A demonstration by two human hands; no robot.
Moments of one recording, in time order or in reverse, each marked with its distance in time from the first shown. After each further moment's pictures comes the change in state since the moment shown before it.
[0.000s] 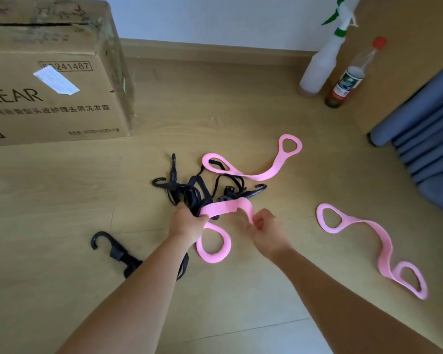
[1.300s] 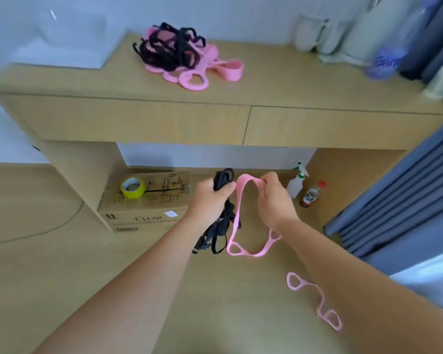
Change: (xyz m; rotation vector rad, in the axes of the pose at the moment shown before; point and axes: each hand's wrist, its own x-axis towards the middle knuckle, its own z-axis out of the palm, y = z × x) left_hand -0.348 0.405 -0.355 -0.244 0.002 0.395; right_hand -0.247 -0.476 -0.307 -0.111 0.155 -0.313
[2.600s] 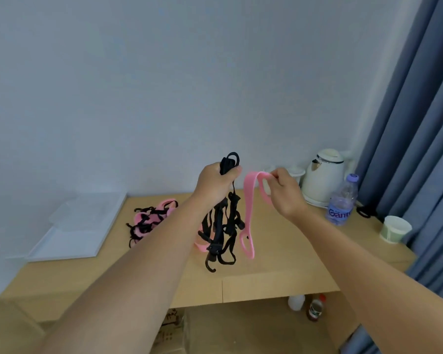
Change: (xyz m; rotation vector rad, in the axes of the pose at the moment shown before) left_hand 0.158 0.439 -0.012 0.114 0.031 0.381; right_hand 0.202 -0.204 -0.343 0.292 0.267 -0.259
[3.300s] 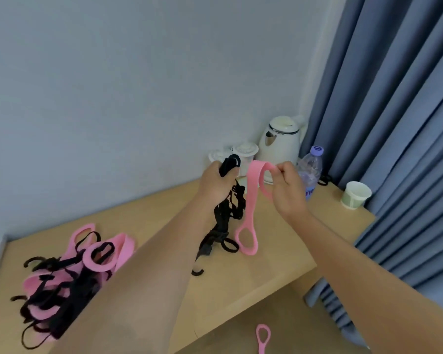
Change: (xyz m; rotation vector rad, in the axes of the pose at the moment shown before) left_hand 0.170 -0.081 0.149 0.068 -0.329 0.004; right_hand 0.088 0.115 -0.004 0.032 0.423 0.289
